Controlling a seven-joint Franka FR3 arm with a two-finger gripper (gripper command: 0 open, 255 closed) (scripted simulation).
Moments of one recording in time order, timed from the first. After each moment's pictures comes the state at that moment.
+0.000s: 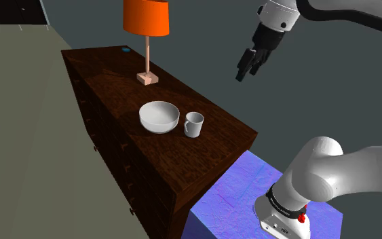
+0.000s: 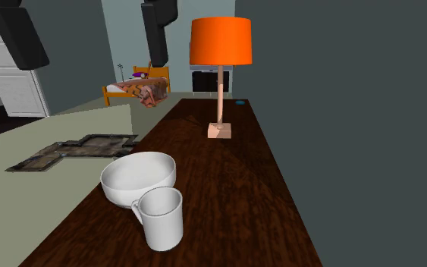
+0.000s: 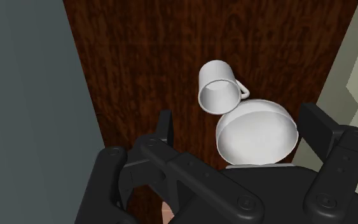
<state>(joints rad) 0.00 -0.83 0.00 -2.27 -0.02 1.60 0.03</state>
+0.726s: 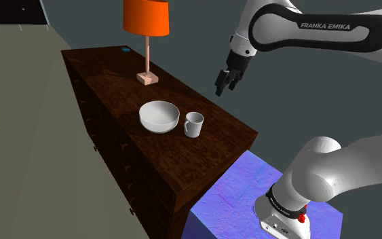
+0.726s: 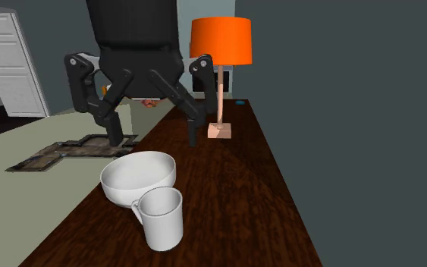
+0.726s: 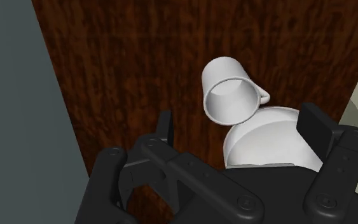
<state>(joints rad) 0.00 -0.63 -0.05 -2.38 -0.01 1.85 -0.02</state>
